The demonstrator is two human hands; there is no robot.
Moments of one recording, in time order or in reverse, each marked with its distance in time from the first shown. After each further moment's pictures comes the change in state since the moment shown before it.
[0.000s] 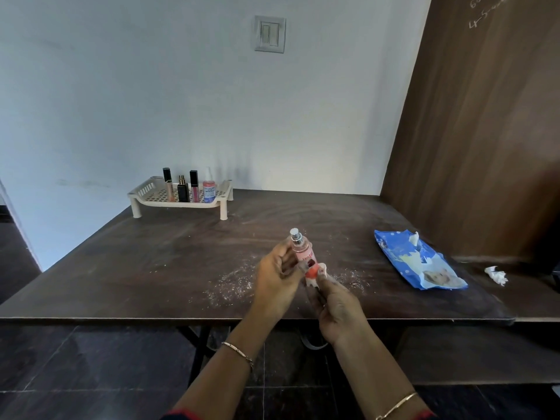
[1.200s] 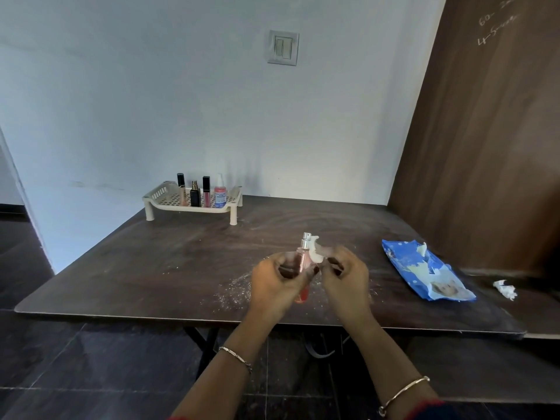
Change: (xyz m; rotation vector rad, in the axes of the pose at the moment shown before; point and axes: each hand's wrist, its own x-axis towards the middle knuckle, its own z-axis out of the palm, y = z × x) left_hand -0.005 0.024 -0.016 0.293 0.081 -0.041; right_hand -0.004 -0.026 0.020 -0.899 -0.127 -1.051
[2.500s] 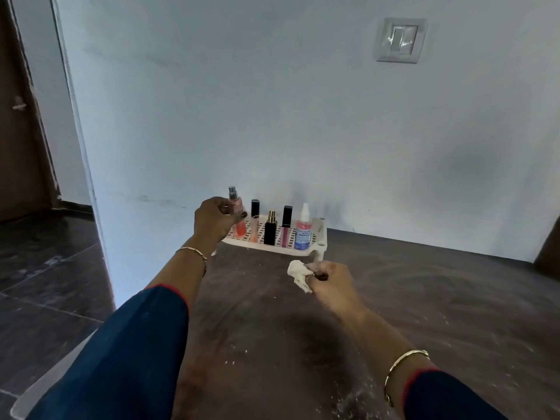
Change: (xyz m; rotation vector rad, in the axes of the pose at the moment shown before) left_hand 0.286 -0.125 -0.268 0.430 0.431 -0.171; right_hand 0.118 0.058 0.270 0.041 -0.487 0.376
